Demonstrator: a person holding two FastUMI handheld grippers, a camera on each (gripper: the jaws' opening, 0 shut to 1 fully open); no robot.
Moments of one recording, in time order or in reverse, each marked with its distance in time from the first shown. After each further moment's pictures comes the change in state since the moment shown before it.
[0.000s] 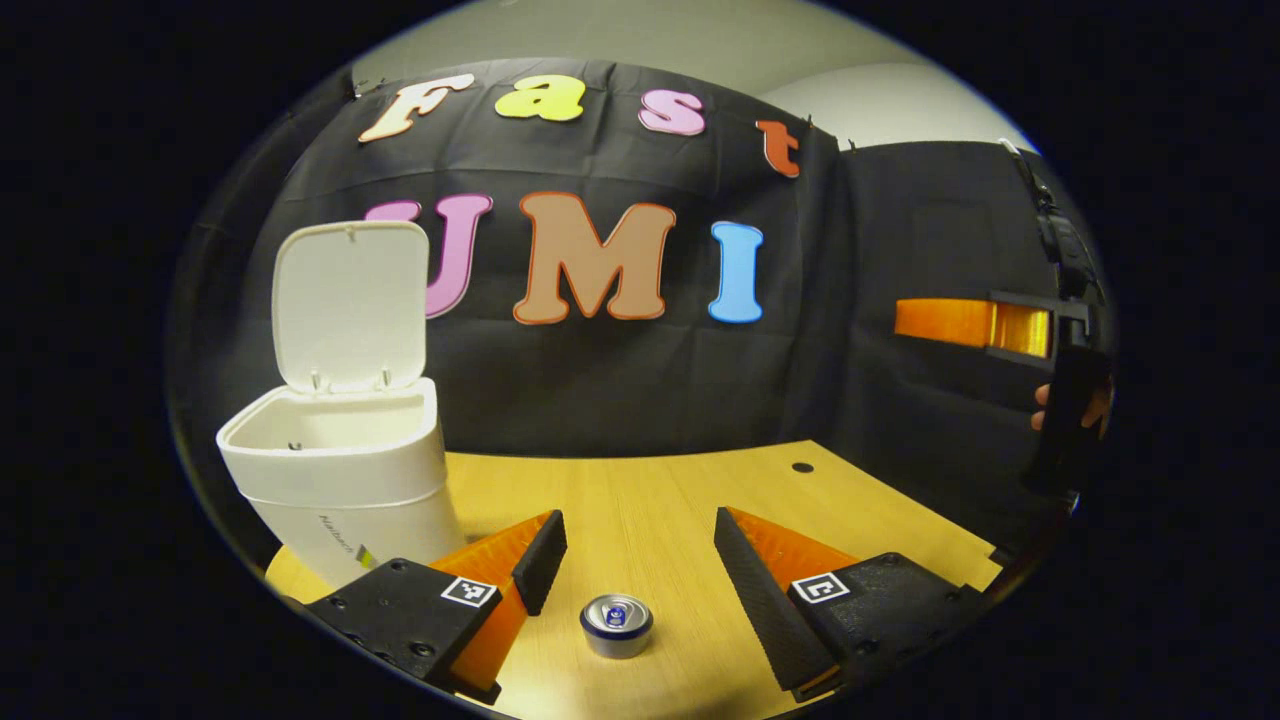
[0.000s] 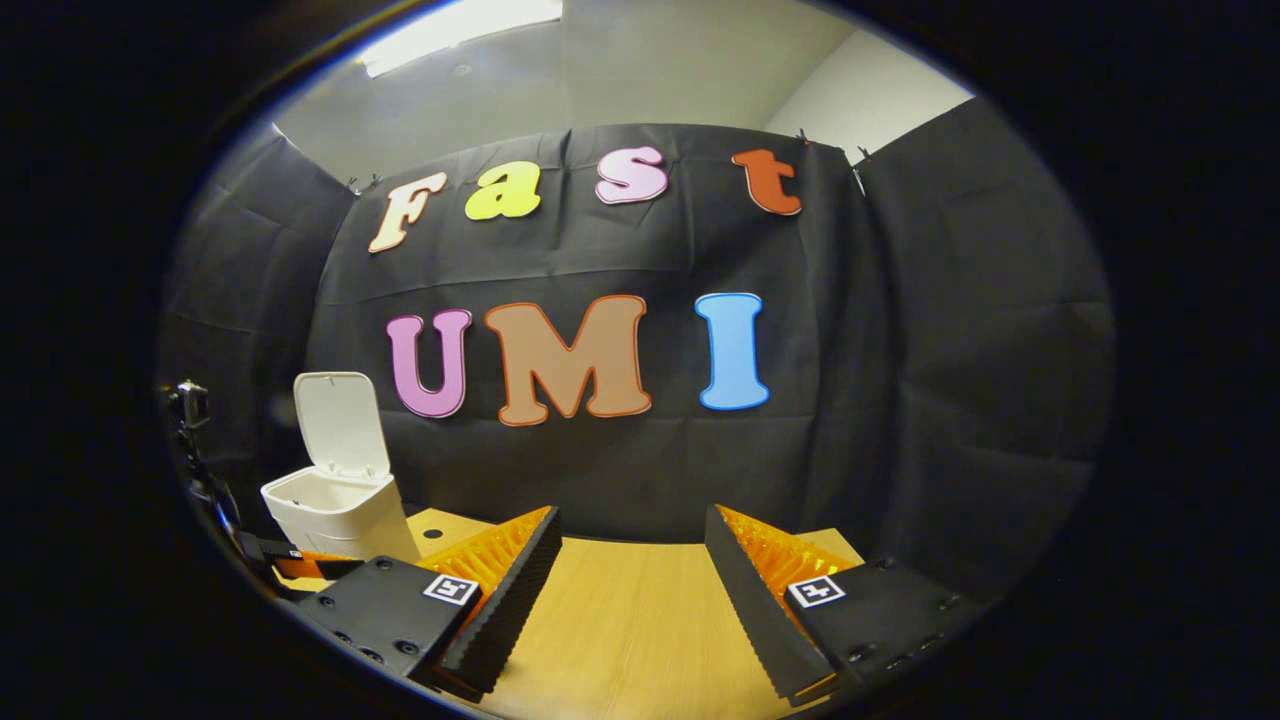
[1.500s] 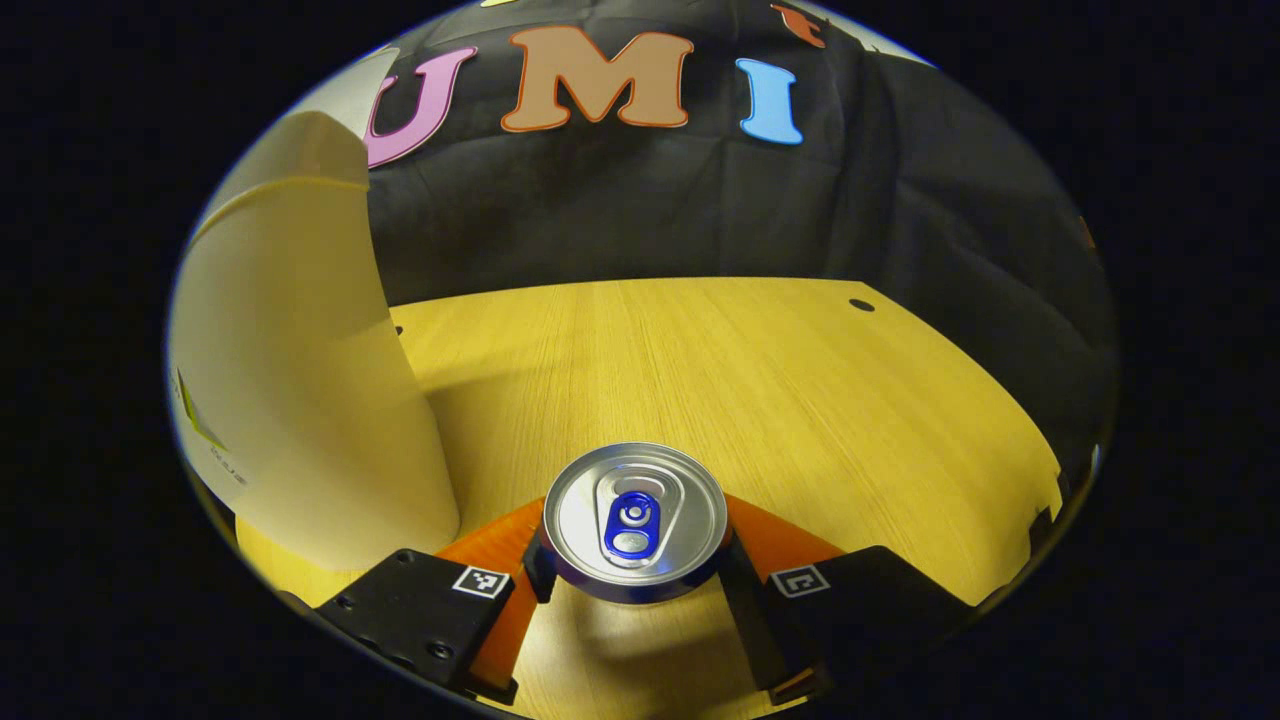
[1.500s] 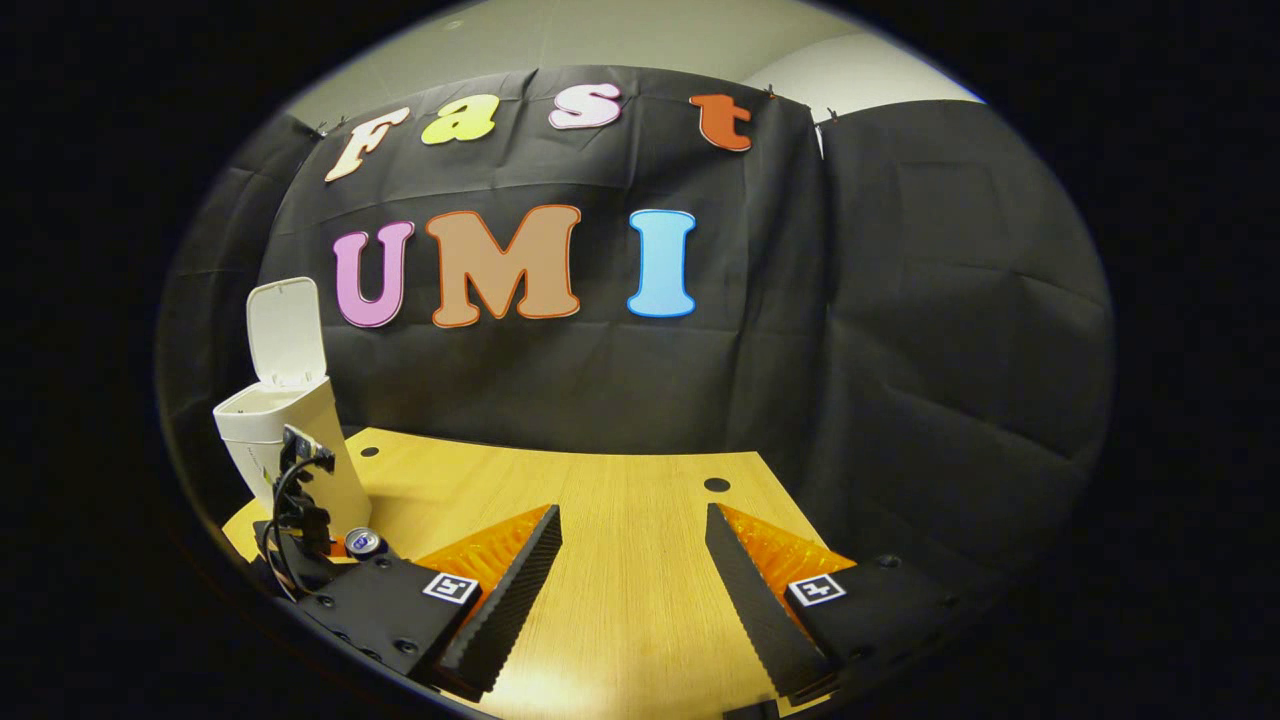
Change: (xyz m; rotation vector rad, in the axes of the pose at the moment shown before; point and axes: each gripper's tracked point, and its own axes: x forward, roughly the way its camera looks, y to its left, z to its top) left arm 0.066 0.028 -0.156 0.020 0.364 0.039; right arm -0.047 -0.056 -0.079 -0.051 0.216 -0.153
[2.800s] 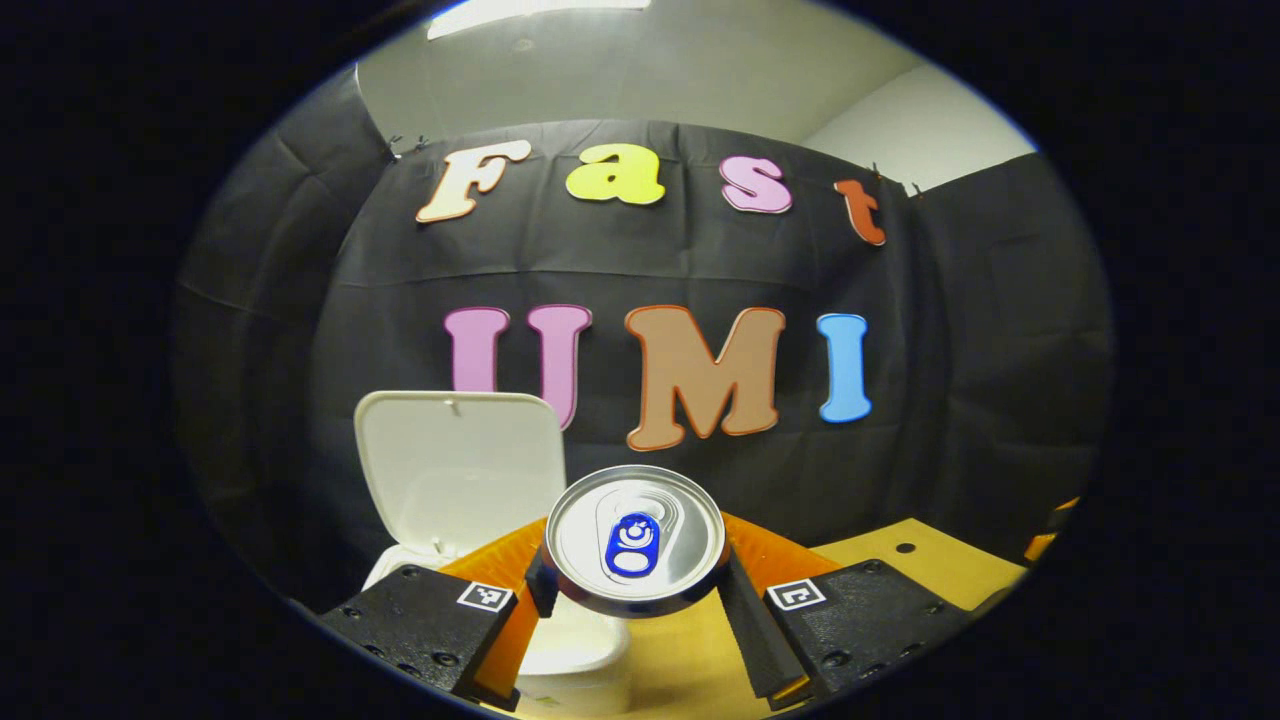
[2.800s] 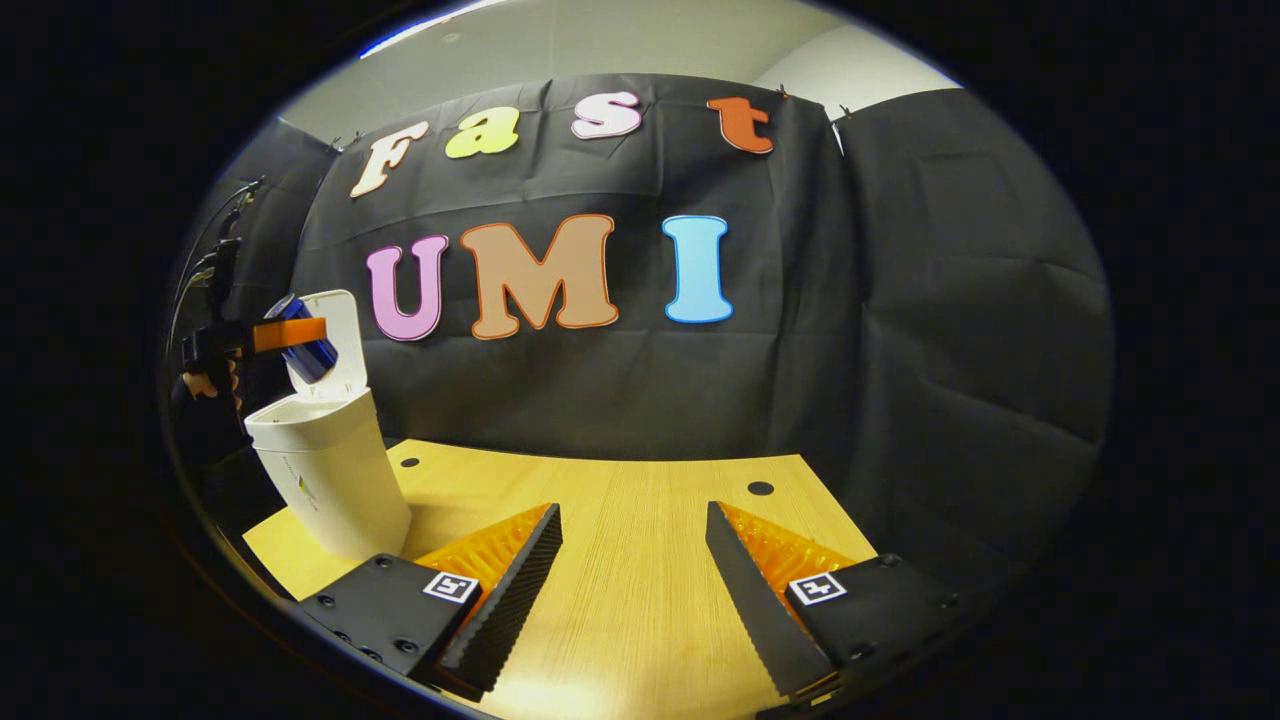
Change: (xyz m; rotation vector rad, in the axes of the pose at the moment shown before) left arm -0.183 0.145 0.287 -0.026 -0.653 0.269; right arm 0.004 0.023 -0.007 0.025 -0.024 0.114
